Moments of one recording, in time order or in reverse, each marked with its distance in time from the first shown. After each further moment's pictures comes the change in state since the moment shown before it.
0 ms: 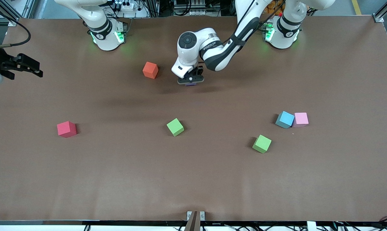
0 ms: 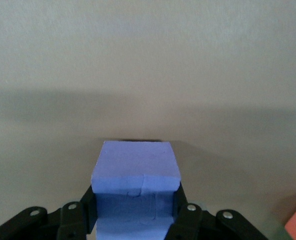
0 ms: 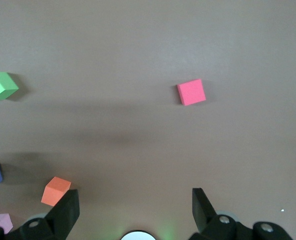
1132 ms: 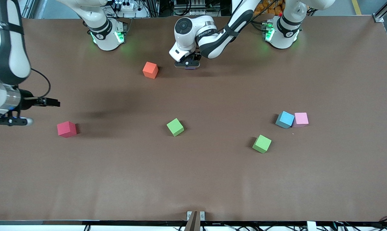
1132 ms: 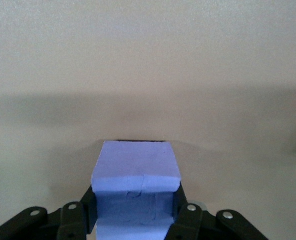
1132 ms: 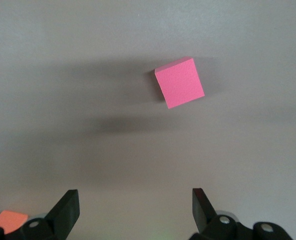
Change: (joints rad) left arm 0.012 -0.017 -0.126 -0.091 0.000 0.000 -0.005; right arm -0.103 0.211 -0.004 -0.332 0.001 0.388 -0.070
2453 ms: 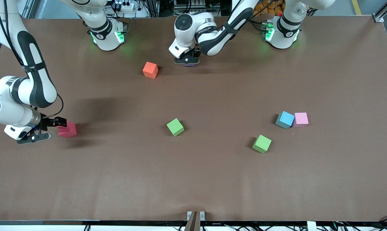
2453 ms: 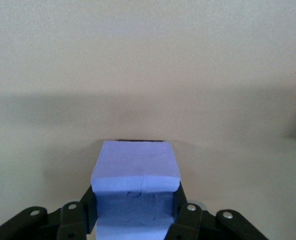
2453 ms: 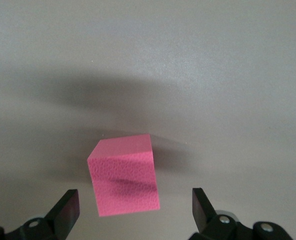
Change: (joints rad) left arm 0.011 -0.007 -0.033 -0.025 0.000 0.022 -0.031; right arm -0.070 0.250 0.012 -0.039 -0.096 0.485 -0.225
